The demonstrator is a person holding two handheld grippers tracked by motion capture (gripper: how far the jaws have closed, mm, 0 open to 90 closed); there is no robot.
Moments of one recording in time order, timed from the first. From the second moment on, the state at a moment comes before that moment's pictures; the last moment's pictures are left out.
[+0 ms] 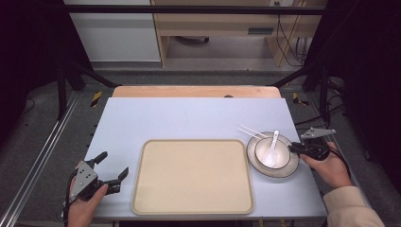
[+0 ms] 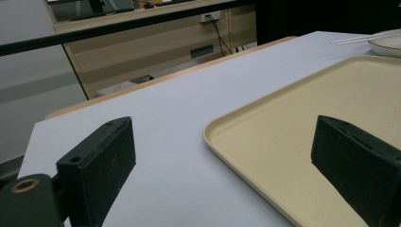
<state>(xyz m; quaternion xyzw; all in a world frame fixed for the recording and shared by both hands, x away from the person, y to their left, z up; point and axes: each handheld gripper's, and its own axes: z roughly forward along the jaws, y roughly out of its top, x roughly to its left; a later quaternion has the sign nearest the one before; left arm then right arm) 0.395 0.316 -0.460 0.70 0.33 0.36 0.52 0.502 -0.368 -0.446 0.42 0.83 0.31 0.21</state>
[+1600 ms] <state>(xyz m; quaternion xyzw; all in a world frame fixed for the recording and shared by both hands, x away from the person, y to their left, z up) 0.391 0.326 -0.460 0.69 0.35 0.37 0.51 0.374 -0.181 -0.403 0.39 0.81 0.35 0.26</state>
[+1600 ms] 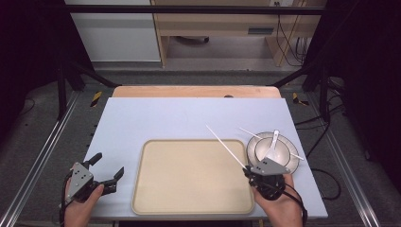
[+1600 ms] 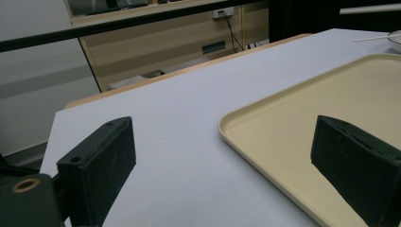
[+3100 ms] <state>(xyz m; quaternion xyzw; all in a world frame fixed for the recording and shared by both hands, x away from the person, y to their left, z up) 0.394 0.320 -0.460 0.70 0.34 0.36 0.52 0.365 -0.175 -0.421 0.44 0.75 0.42 0.28</state>
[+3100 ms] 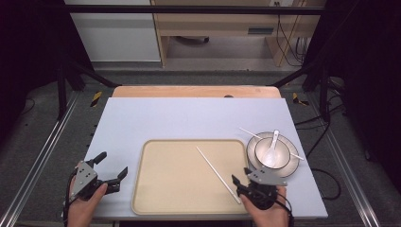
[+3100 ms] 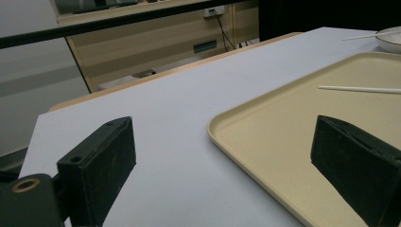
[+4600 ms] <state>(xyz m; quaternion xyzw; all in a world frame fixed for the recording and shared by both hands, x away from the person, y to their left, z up) 0.396 0.311 -0.464 0.72 0.33 0.35 0.50 0.478 -0.353 -0.445 0.41 0.84 0.28 0.24</state>
